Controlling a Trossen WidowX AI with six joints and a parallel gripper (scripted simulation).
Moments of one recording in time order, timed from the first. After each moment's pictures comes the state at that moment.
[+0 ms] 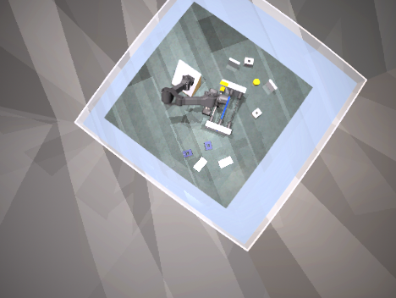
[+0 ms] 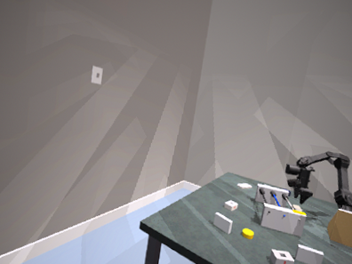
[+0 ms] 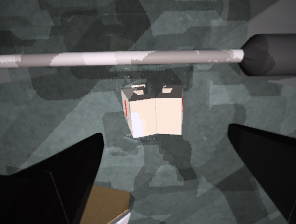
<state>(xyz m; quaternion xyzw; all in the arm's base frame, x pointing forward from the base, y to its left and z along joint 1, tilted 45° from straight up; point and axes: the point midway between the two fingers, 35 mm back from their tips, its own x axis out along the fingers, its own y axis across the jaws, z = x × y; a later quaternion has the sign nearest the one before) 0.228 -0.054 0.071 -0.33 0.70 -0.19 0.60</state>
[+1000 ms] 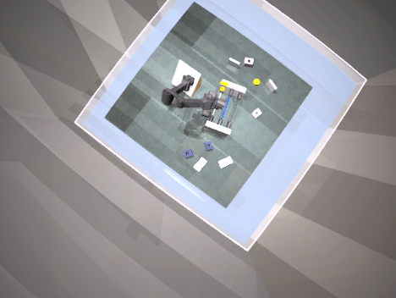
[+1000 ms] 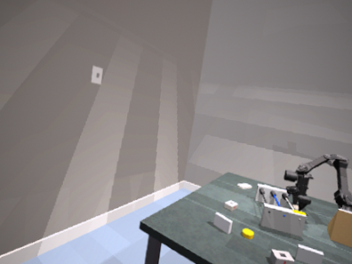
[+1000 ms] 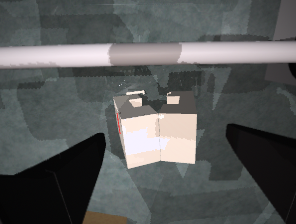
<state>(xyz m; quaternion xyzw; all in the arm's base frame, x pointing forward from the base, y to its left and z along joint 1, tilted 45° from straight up) 0.225 -0.087 0.040 -0.34 0.70 -0.19 0.60</state>
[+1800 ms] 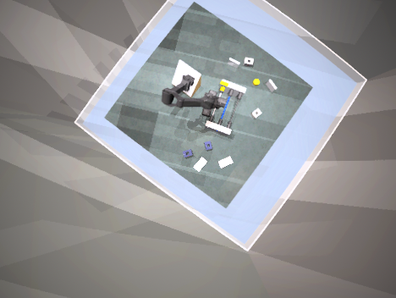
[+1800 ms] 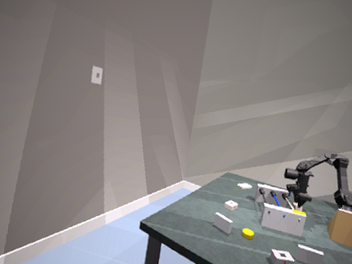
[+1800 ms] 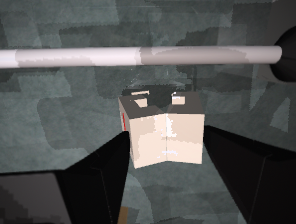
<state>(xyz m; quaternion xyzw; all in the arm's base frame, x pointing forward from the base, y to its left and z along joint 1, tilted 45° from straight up) 0.226 -0.076 0.050 -0.34 0.70 -0.19 0.60</state>
